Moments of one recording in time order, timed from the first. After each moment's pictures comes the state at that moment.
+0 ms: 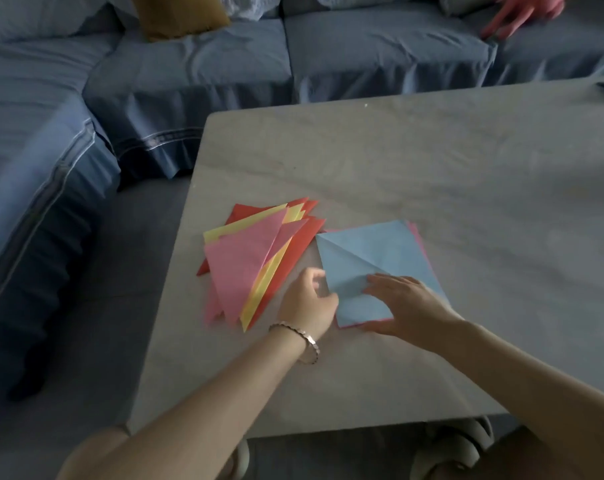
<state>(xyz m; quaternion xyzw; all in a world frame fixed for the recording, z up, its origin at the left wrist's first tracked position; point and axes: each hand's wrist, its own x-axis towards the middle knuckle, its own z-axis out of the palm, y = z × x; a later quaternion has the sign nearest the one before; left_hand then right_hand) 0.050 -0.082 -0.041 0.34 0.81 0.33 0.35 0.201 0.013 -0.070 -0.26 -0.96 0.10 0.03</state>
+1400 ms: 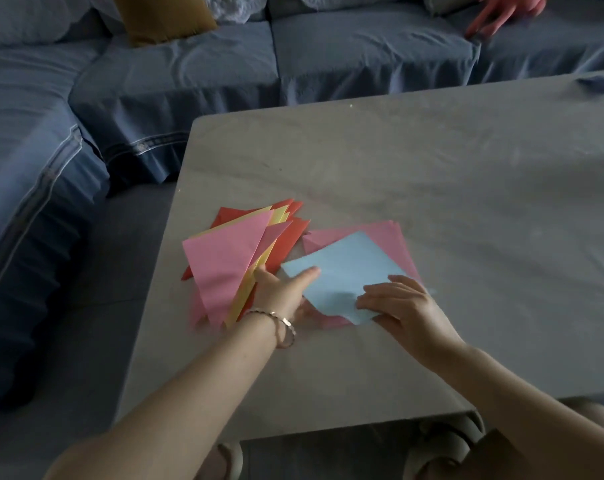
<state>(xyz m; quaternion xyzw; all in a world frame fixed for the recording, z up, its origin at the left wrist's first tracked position) 0.041 -0.073 -0.032 0.11 0.75 0.48 0.44 0.227 -0.002 -0.066 -0.24 -0.92 0.20 0.23</state>
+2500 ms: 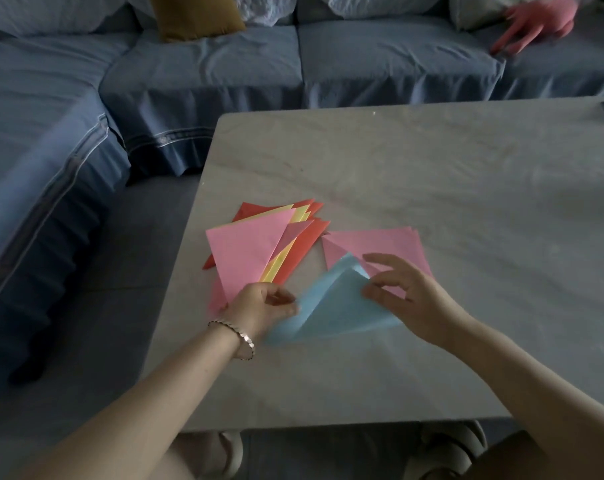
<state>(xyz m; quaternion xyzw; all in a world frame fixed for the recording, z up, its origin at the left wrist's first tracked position) 0.001 -0.127 -0.028 0.32 0.77 0.36 0.41 0.196 -0.010 -0.010 -0.31 -0.82 0.45 0.17</state>
